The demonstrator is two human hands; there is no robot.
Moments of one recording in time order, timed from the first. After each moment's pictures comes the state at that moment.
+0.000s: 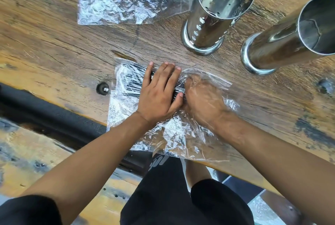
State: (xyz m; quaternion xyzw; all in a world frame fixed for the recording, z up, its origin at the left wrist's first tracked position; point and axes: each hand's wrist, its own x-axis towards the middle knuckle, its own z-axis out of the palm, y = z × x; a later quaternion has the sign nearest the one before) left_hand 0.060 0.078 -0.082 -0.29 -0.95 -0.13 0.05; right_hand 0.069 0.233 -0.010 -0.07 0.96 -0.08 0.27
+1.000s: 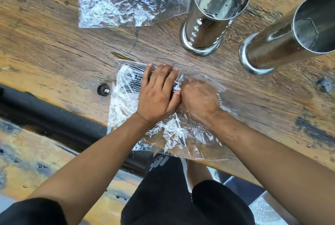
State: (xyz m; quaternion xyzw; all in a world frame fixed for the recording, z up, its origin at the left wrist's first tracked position) left_hand 0.061 0.077 -0.081 -0.26 -0.95 -0.15 0.06; right_hand 0.067 0.227 -0.010 -0.07 0.96 -0.11 0.26
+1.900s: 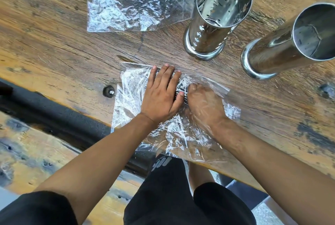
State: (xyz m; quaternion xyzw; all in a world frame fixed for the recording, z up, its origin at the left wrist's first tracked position) left_hand 0.058 0.082 -0.077 -0.24 -0.96 -0.12 -0.02; right_hand 0.073 0.232 -0.017 -0.05 0.95 -0.08 0.30
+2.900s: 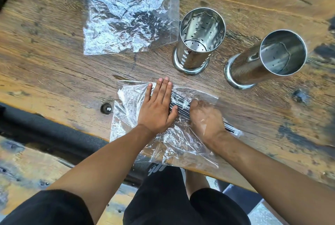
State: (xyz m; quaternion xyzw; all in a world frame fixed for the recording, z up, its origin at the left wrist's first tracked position) left_hand 0.054 0.085 -0.078 -0.25 -0.95 -0.06 -0.16; right_hand 0.092 0.256 -0.003 0.00 0.96 -0.04 0.29
